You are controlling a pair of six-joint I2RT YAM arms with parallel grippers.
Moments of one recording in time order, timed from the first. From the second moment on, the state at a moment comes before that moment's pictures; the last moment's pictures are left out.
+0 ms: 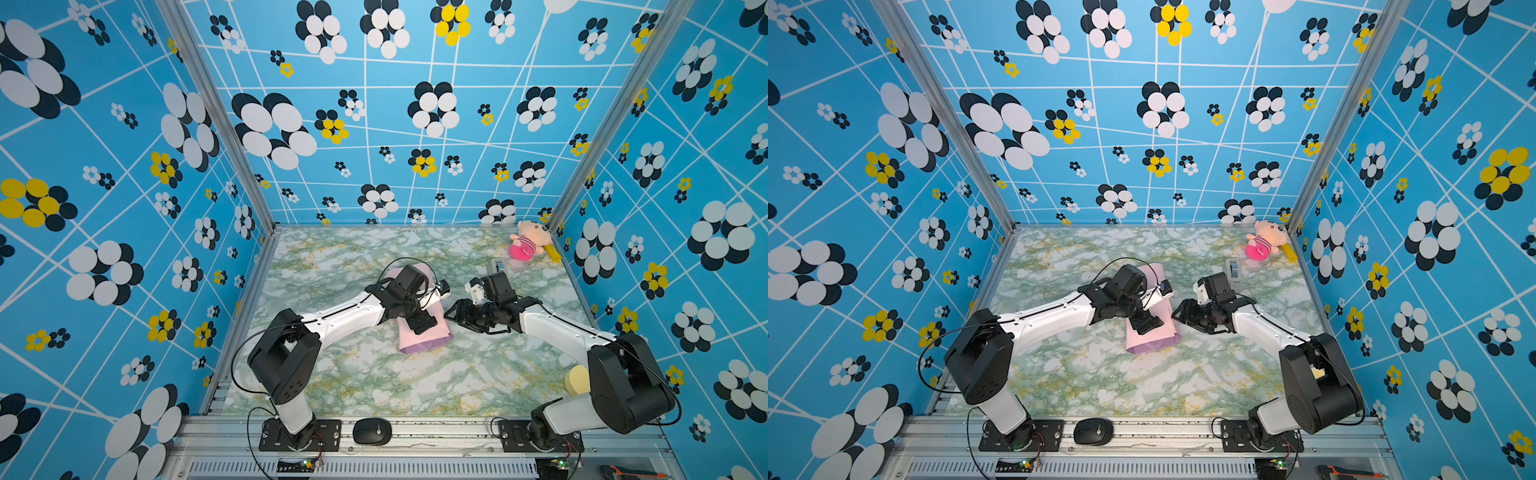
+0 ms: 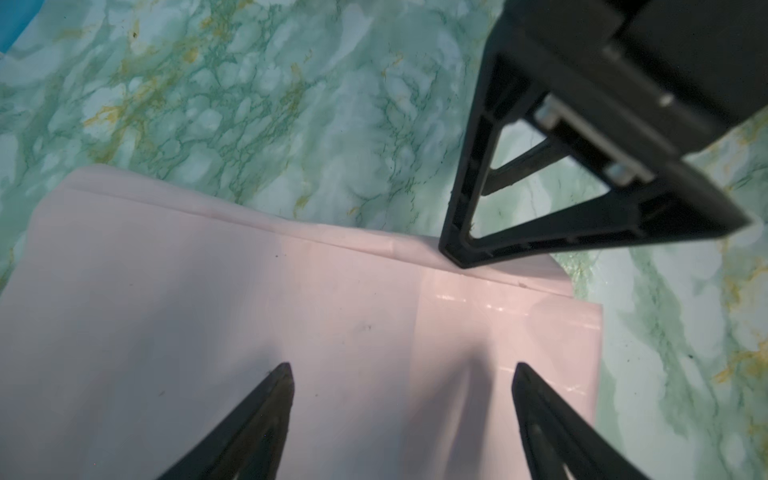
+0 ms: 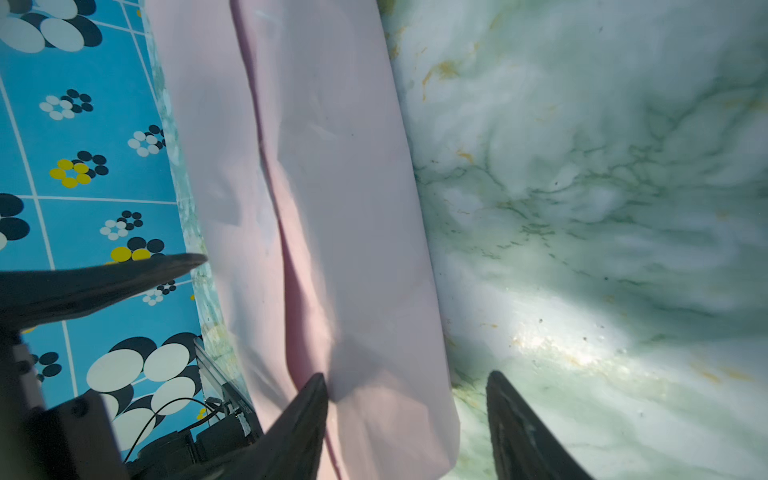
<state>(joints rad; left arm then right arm) -0.77 1.73 1.20 -0.38 0.20 0.36 0.37 1.46 0.79 -0.32 -0.46 0.63</state>
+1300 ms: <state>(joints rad) -0.81 1.79 1.15 -0.24 -0.08 0.50 0.45 1.51 0.68 0.03 -0.30 0.27</state>
